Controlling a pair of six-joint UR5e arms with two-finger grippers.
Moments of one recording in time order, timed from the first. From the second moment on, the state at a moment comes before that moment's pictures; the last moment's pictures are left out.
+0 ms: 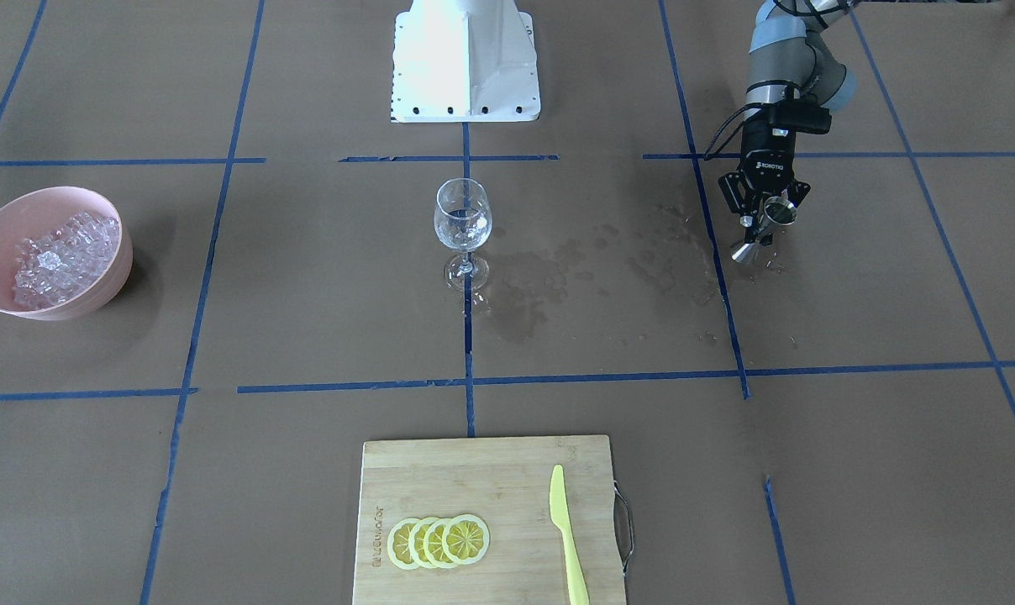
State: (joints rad) left arm -0.14 -1.43 -1.62 -2.99 -0.53 -0.99; right arm 1.55 -1.65 1.88 -1.49 2.39 -0.07
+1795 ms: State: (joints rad) left arm -0.56 -1.68 -1.94 -2.74 -1.79 -0.26; right arm 1.55 -1.66 1.87 -1.49 2.39 -0.07
